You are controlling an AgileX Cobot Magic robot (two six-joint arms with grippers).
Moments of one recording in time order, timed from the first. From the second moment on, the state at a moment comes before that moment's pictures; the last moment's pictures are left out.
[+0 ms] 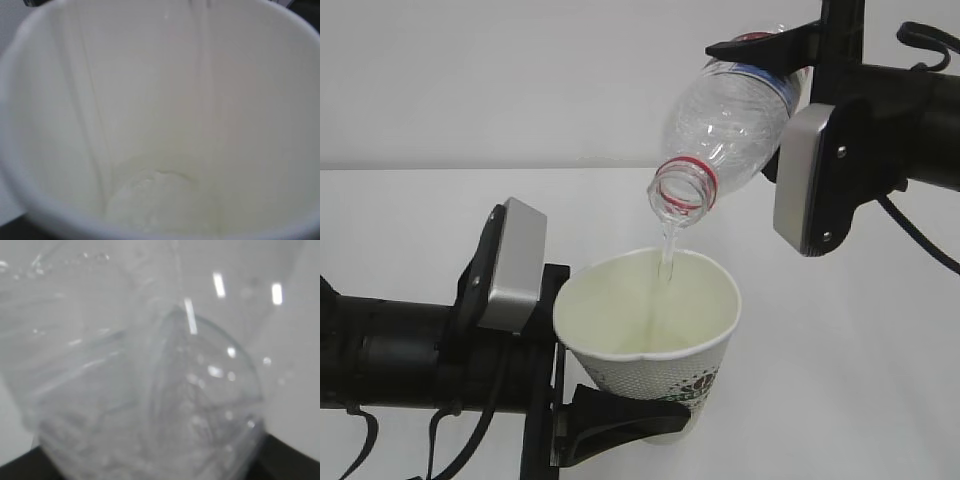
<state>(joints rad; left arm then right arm) -0.58 1.71 -0.56 1.06 -1.05 -0.43 0.31 1.40 -0.75 -0.85 -0.63 -0.85</state>
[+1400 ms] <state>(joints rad) -0.58 1.72 -0.56 1.06 -1.01 -0.43 0.31 1.40 -0.75 -0.85 -0.63 -0.85</state>
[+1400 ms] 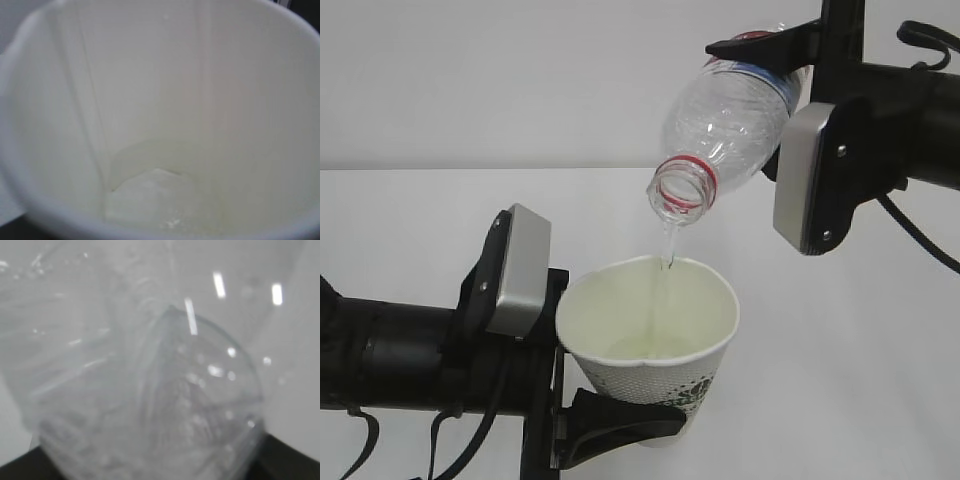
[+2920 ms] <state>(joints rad) -0.58 1.72 -0.56 1.07 -1.01 -0.43 0.31 1.40 -0.75 -0.85 -0.63 -0.87</state>
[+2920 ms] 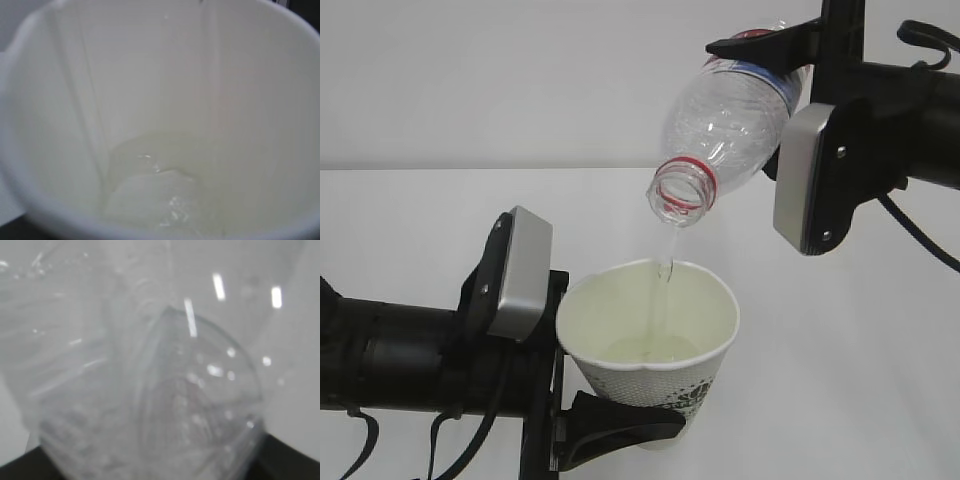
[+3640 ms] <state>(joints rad) -0.58 1.72 -0.56 1.09 -1.01 -0.43 0.31 1.40 -0.75 -0.85 -0.63 -0.87</state>
